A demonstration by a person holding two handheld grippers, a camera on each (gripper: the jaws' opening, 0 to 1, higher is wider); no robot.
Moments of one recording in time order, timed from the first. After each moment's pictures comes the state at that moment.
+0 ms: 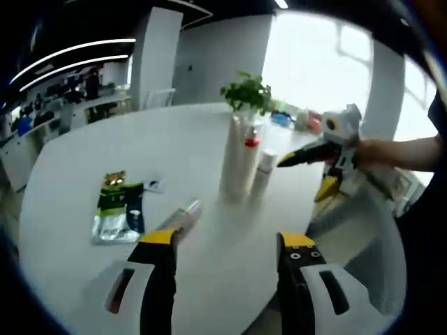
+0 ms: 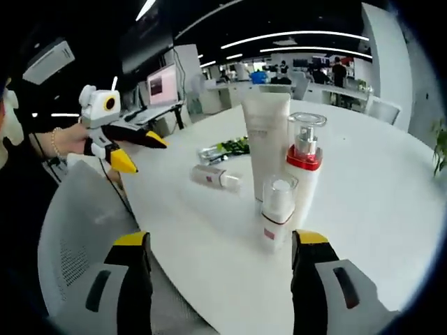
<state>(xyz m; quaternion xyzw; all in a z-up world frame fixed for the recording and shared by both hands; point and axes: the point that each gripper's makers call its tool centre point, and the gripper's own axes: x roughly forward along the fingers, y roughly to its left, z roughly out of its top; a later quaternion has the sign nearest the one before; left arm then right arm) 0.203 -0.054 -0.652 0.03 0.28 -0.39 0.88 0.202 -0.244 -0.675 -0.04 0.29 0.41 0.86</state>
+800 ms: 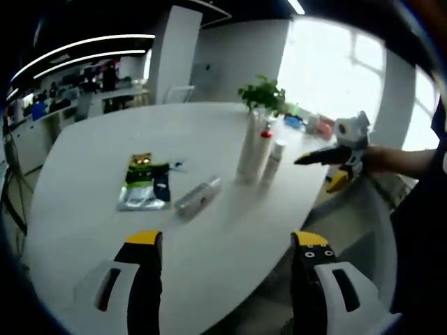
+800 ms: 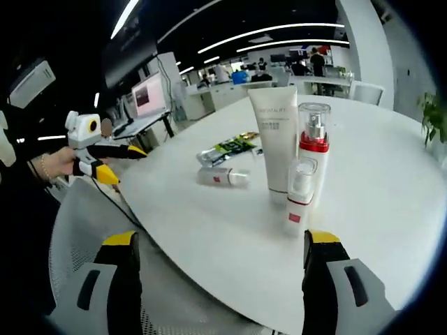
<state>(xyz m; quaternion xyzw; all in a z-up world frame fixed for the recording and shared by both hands) 0.167 0.000 -0.645 0.01 0.29 -0.36 0.89 0.173 -0.220 -0.674 0.00 0.30 0.37 0.88</state>
